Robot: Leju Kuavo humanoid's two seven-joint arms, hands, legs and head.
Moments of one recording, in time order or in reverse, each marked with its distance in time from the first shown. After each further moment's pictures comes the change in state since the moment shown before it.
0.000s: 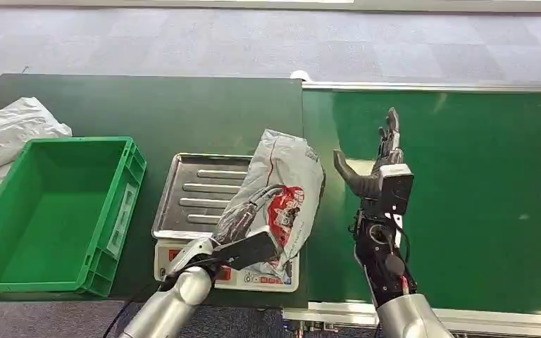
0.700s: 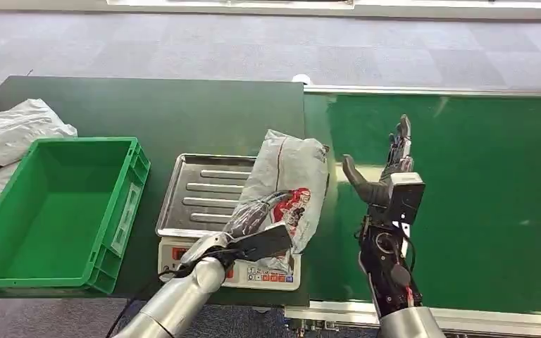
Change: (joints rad) left arm -0.098 -0.037 -0.010 0.197 -0.004 0.013 -0.023; right arm 0.063 0.000 -0.036 -0.086 0.016 -0.003 0.026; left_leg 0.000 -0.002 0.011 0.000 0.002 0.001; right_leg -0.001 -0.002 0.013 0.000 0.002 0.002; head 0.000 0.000
